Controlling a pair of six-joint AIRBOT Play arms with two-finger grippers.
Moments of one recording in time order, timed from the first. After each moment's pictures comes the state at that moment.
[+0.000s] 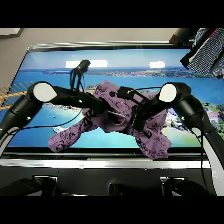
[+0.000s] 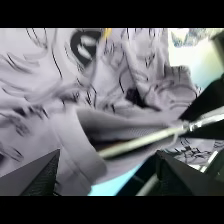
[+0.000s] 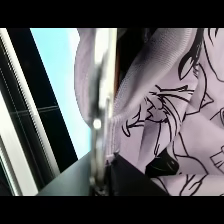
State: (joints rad) left arm -0.49 -1.29 1.35 0.96 -1.01 -1.32; right arm 0.39 -1.23 1.25 -1.17 1.38 0.69
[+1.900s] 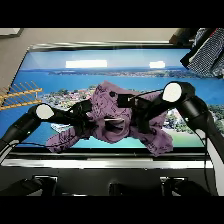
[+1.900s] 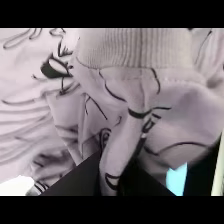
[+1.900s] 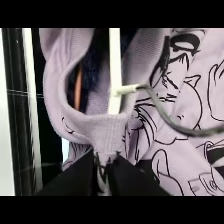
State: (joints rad) left arm -0.39 -1.18 0.94 0.96 -0.95 -0.34; right arm 0.38 -1.19 1.25 -1.14 1.45 0.38
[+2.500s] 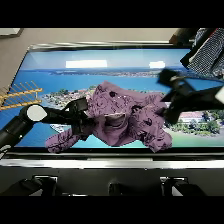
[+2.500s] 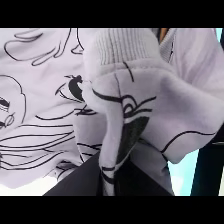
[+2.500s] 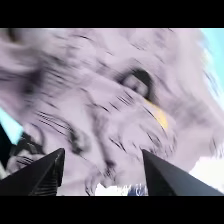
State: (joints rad) left arm -0.39 -1.09 0.94 0.97 -0.95 -0.33; right arm -0.01 -0.97 1.24 -1.14 1.39 0.55
